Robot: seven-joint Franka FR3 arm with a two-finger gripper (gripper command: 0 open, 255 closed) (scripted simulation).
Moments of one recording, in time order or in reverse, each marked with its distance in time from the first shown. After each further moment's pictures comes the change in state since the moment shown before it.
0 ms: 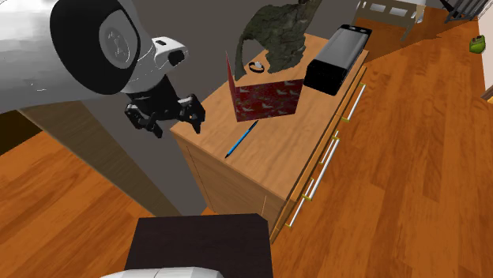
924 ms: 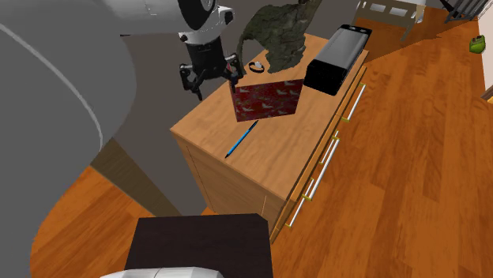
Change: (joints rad) arm -0.001 0.443 -0.175 0.355 -0.044 0.073 -0.317
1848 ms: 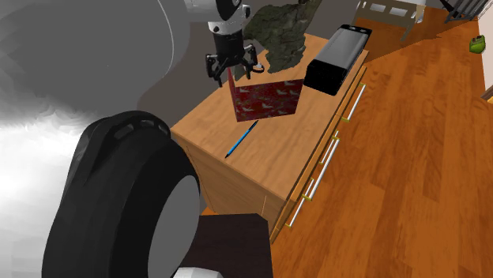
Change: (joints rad) arm -0.013 0.339 -0.071 0.287 0.054 0.030 -0.210
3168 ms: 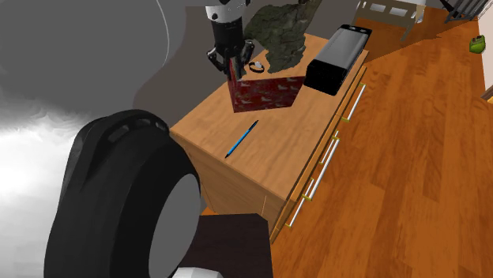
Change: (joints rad) arm 0.000 0.004 0.000 0.076 0.002 -0.072 -0.005
